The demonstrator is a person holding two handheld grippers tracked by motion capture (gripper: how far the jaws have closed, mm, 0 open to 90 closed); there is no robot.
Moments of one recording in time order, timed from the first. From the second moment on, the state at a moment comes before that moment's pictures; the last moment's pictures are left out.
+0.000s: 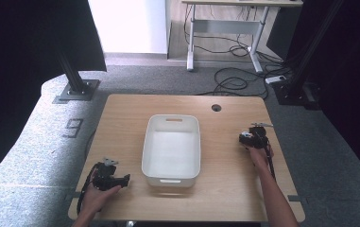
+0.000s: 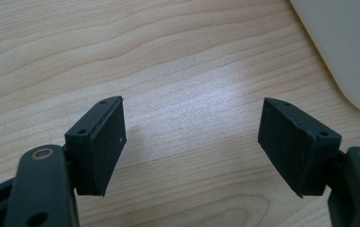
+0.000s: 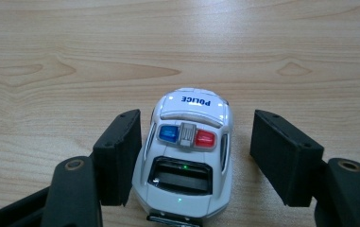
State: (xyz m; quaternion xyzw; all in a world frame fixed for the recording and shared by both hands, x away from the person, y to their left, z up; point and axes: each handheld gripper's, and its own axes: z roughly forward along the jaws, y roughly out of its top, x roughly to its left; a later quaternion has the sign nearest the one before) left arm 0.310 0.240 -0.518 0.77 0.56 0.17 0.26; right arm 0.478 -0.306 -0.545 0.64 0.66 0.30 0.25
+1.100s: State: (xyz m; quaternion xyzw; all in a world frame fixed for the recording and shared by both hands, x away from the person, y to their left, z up) left arm 0.311 0.240 -0.520 0.77 0.56 0.16 0.25; right arm 0.478 -0.303 -0.545 0.64 0.66 0.30 0.25
